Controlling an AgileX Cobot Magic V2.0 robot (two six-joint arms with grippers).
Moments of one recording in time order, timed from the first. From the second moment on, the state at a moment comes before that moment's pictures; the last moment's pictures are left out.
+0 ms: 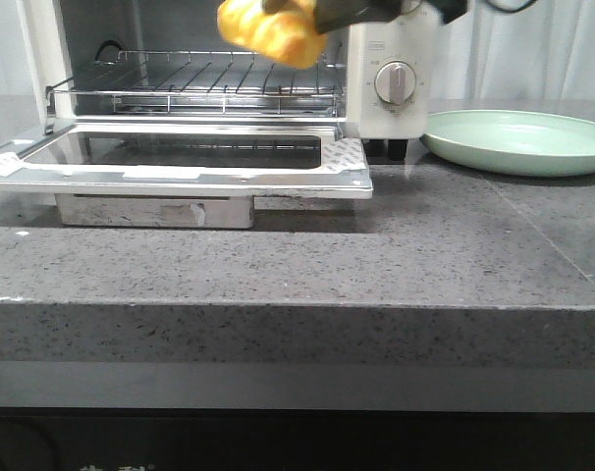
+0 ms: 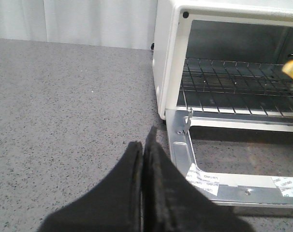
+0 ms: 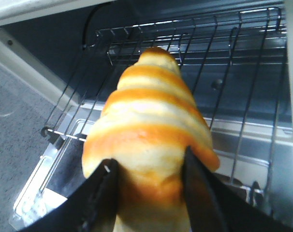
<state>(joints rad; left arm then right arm) -0.12 0.49 -0.45 0.07 0.24 -0.12 0.54 1.59 -1.21 0.56 0.14 -0.01</state>
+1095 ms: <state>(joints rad) -0.12 0.49 -0.45 0.07 0.24 -0.12 0.54 1.76 -1.38 0.58 0.04 -0.01</state>
